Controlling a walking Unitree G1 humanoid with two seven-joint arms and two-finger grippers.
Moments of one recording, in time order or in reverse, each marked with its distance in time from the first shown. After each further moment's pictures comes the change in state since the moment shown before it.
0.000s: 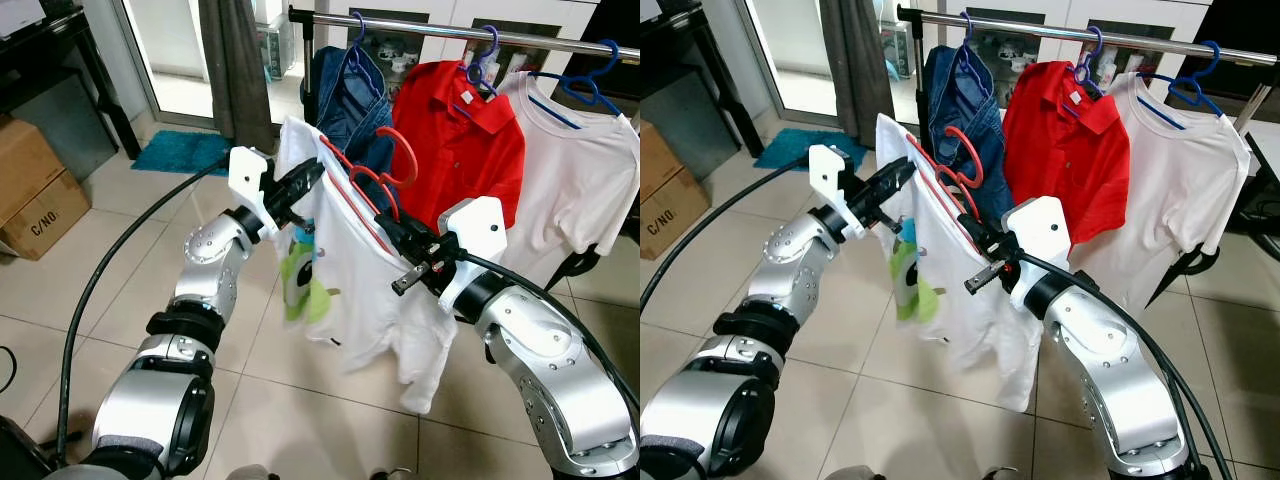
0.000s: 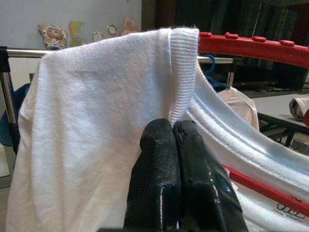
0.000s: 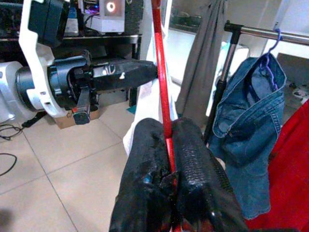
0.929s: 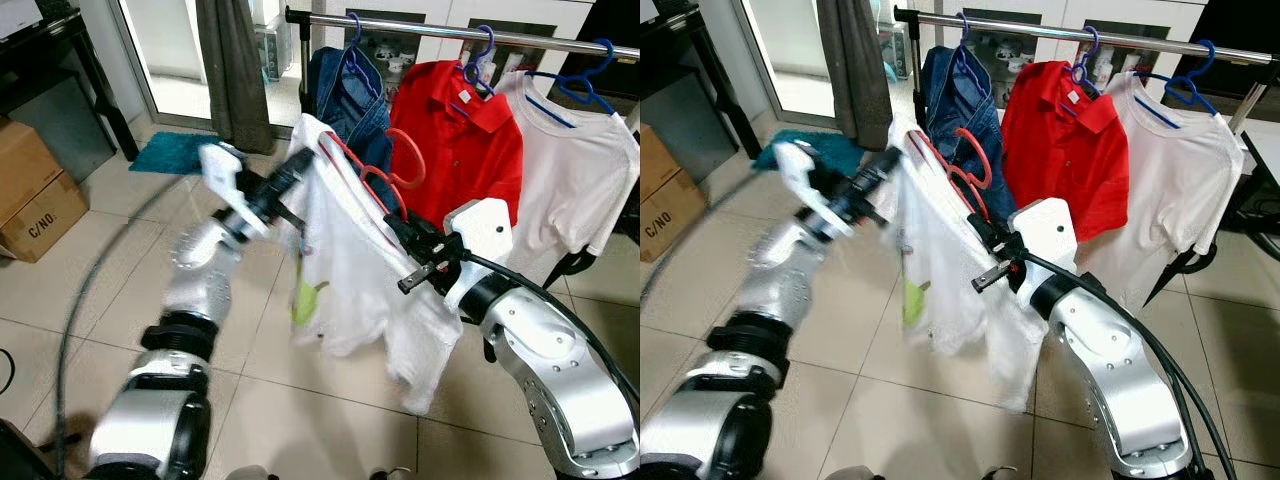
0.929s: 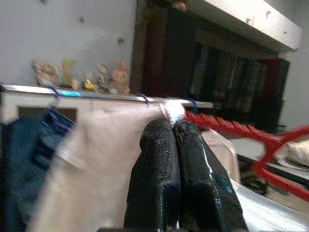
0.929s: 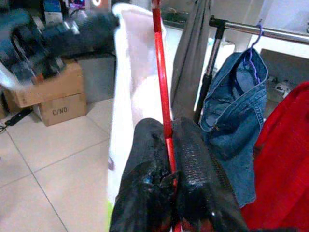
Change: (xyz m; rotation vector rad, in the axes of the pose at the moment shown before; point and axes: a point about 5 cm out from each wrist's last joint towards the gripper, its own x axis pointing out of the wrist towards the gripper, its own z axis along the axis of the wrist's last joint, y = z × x) left arm -0.017 0.008 0.024 -0.057 -0.195 -0.033; right arm -0.004 -0.005 -0.005 -0.015 0.028 -0.046
